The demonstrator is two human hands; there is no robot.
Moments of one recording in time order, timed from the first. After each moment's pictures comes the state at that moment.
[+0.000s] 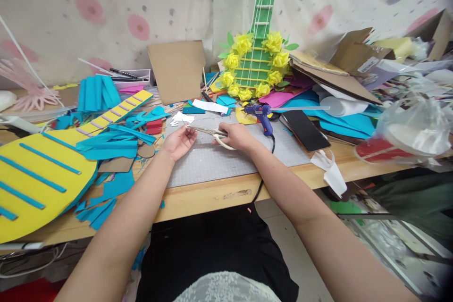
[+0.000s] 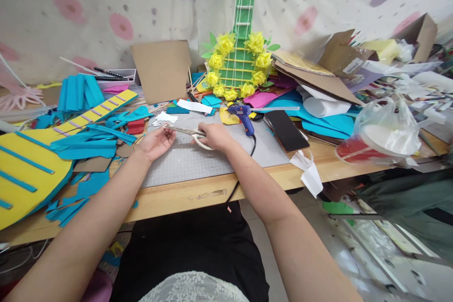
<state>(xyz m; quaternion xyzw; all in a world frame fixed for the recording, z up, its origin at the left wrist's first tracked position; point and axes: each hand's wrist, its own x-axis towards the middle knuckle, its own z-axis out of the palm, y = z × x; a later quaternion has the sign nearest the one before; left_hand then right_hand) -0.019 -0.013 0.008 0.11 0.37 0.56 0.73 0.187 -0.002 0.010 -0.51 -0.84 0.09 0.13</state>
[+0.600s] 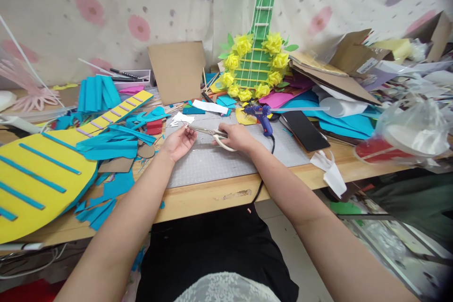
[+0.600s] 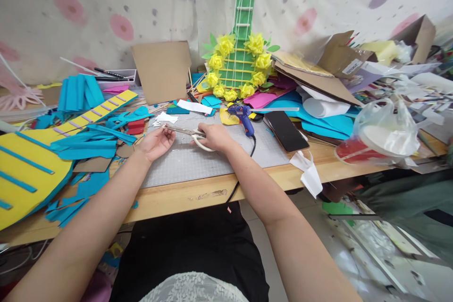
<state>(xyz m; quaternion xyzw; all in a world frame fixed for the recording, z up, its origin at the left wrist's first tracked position) -0.020 -0.013 0.007 0.10 0.36 0.56 0.74 0.187 -0.003 0.012 -0.51 -0.85 0.09 0.12</state>
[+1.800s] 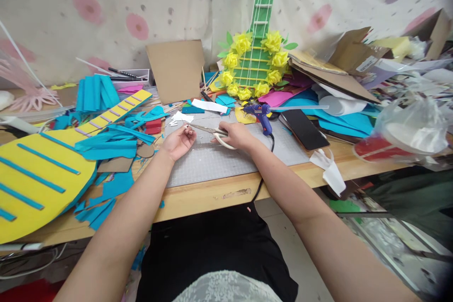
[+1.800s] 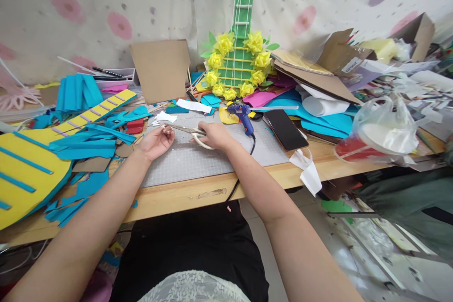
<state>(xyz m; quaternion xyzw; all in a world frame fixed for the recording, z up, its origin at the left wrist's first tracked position) -0.019 -0.015 0.010 0.13 0.33 0.55 0.76 0.188 -0.003 0.013 -0.51 -0.85 0.09 0.13</state>
